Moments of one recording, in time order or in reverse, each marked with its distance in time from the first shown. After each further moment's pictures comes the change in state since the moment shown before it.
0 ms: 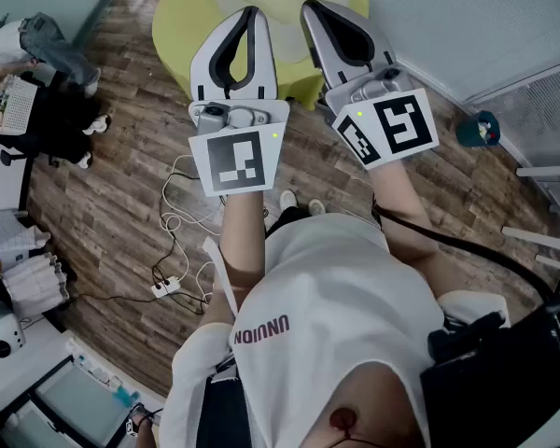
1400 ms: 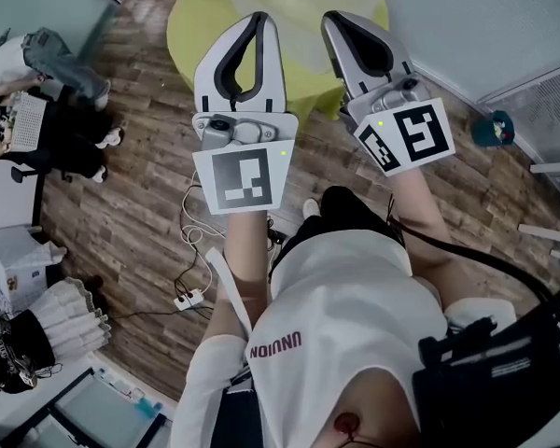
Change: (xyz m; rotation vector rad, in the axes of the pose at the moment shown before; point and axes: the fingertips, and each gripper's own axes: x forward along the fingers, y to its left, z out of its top) left arm 0.006 0.041 -0.010 0.033 0.007 -0.078; right arm 0.030 0.002 -0.032 -0.025 0.022 -0.035
